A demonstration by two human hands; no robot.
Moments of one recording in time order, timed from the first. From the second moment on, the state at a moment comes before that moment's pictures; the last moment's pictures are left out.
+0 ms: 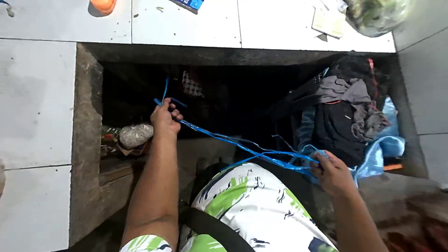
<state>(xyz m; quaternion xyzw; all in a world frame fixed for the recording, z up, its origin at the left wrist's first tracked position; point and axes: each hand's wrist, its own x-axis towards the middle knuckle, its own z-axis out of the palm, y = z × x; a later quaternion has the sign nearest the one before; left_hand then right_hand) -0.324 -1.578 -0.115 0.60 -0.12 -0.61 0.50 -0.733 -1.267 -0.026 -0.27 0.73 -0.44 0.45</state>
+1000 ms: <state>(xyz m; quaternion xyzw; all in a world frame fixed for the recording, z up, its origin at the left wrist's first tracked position) -0.263 -1.604 -0.065 0.52 -0.11 -0.53 0.67 -0.805 -1.172 -0.141 -0.24 0.84 -0.25 0.42</state>
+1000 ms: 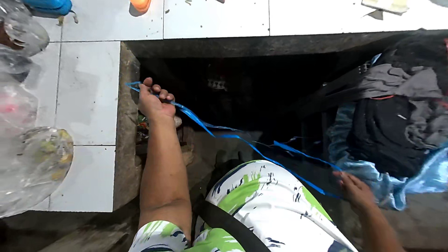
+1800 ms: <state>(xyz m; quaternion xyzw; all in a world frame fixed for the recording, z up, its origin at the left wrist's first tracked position) -0.361 -1.498 0.025 0.46 -0.81 -0.33 0.15 -0.617 -1.390 -0.056 -0.36 0.52 -0.38 0.68</state>
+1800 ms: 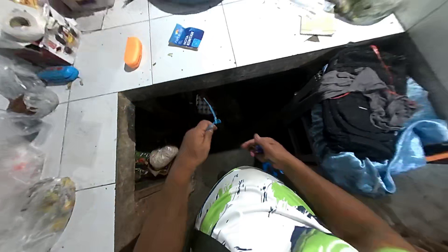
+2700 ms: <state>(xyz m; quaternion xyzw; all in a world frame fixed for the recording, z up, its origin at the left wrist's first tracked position) -0.366 -1.456 0.006 0.52 -0.40 -0.68 0.33 -0.538 -1.441 -0.027 -0.54 0.52 -0.50 0.43</state>
